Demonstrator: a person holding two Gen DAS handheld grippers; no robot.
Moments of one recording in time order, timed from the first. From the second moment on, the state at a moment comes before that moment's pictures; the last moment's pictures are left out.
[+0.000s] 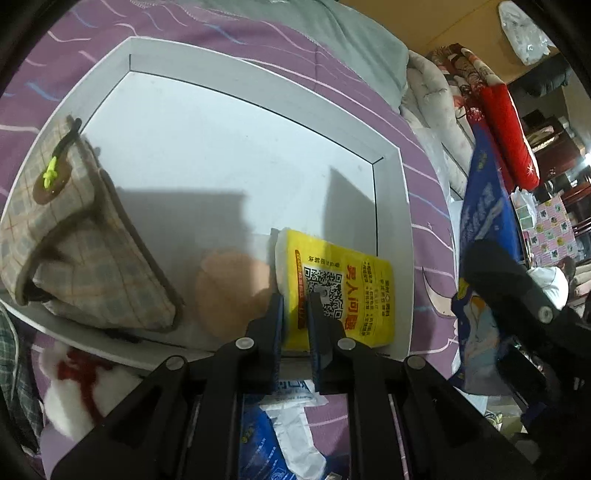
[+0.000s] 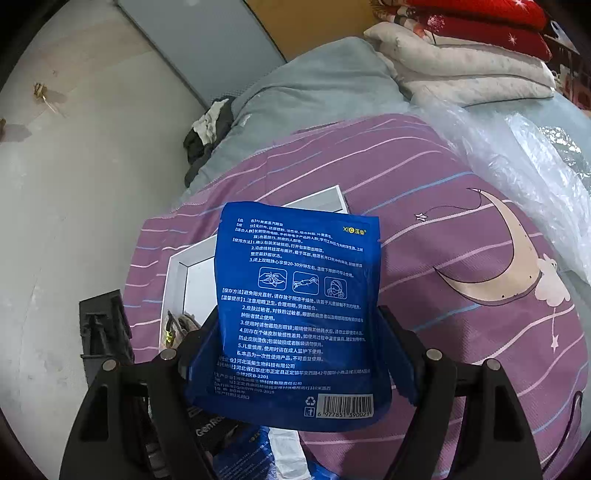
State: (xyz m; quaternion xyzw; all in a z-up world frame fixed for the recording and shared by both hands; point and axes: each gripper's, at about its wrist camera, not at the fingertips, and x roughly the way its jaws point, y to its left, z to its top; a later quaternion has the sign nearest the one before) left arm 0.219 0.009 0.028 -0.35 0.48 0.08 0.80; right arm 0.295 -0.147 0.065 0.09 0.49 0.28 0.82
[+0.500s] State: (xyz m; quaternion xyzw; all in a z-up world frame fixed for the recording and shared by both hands) left arm 0.180 0.029 0.062 -0.33 0.43 0.07 0.84; right arm 0.288 -0.133 0.054 0.07 0.49 0.28 0.82
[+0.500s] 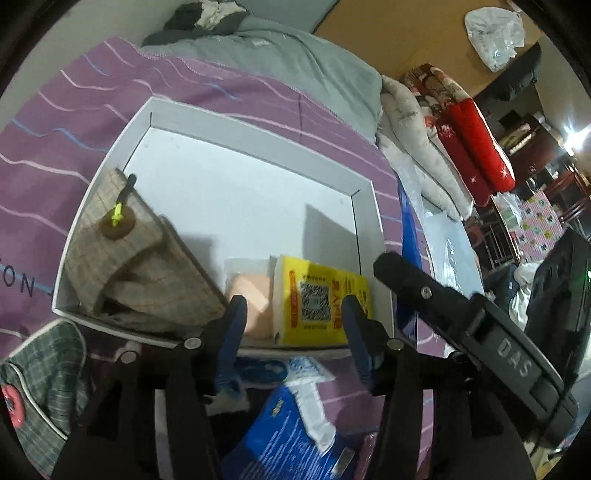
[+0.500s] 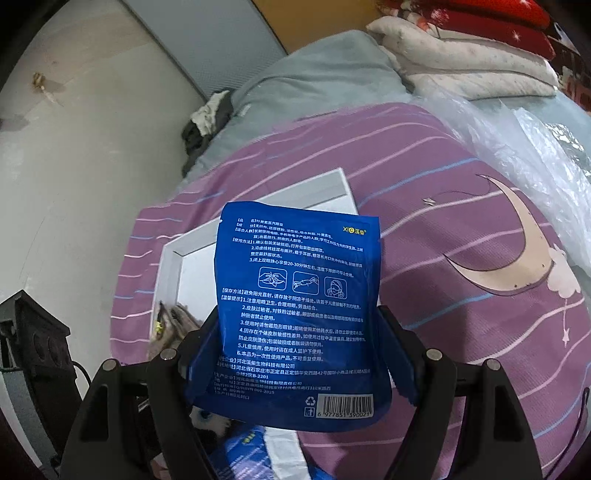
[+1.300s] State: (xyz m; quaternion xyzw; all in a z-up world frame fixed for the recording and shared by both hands) left arm 0.180 0.028 0.046 -0.26 0.44 0.08 0.85; right arm 0.293 -0.102 0.015 0.08 0.52 0.30 0.80
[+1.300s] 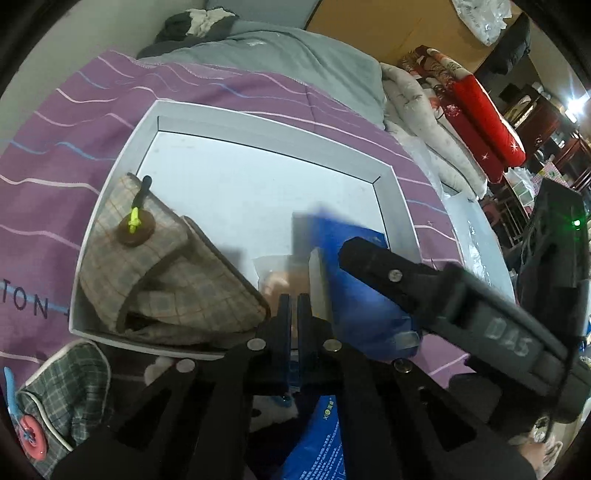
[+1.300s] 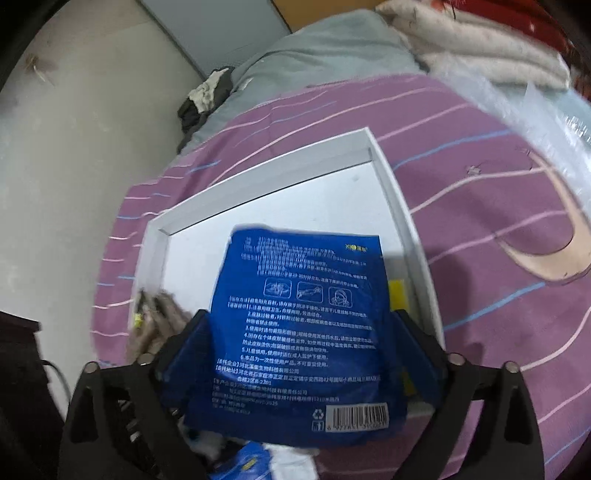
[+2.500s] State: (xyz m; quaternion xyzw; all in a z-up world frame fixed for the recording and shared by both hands) left arm 0.177 0.033 0.045 -0.27 0.44 0.09 0.85; right arm 0.292 -0.112 0.010 0.01 0.51 0.23 0.83
